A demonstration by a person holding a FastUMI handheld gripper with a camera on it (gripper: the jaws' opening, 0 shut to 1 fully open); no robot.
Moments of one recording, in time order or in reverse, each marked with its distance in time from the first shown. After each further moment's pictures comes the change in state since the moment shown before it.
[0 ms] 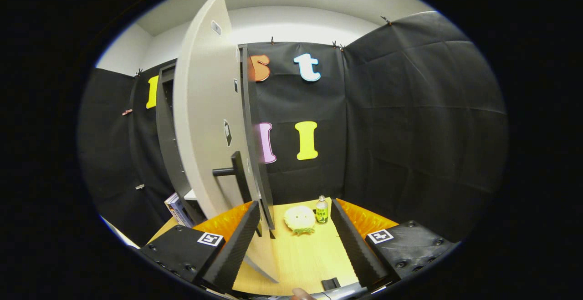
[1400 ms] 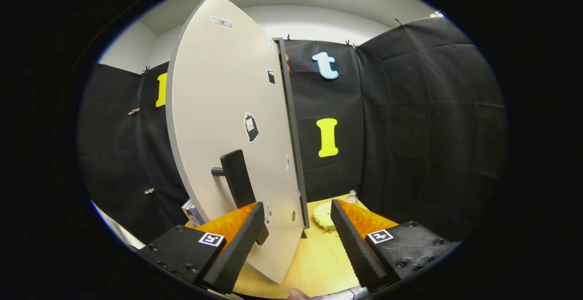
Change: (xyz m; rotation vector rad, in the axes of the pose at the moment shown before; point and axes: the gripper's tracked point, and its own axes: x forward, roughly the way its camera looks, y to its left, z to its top) arm -0.001 0.150 -0.024 0.012 -0.017 0.014
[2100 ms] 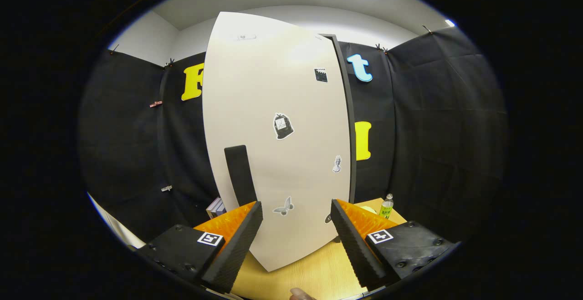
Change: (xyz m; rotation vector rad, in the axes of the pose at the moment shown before) arm 0.008 0.101 -0.022 -0.033 -0.009 0.117
